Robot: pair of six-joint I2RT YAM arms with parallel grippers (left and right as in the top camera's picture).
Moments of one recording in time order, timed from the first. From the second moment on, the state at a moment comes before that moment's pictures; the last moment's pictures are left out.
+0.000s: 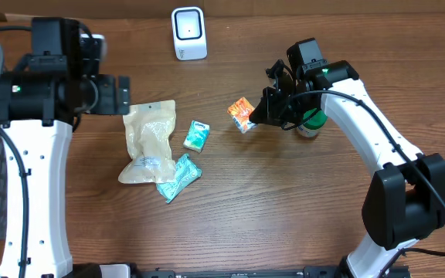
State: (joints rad) left arm 0.02 1.53 1.79 -1.31 -0.09 0.03; right arm 0.28 1.87 1.52 -0.96 -0.59 0.33
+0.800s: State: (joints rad) left arm 0.13 1.53 1.79 -1.31 -0.17 0.03; right arm 0.28 1.87 1.52 -0.96 -0.58 0.33
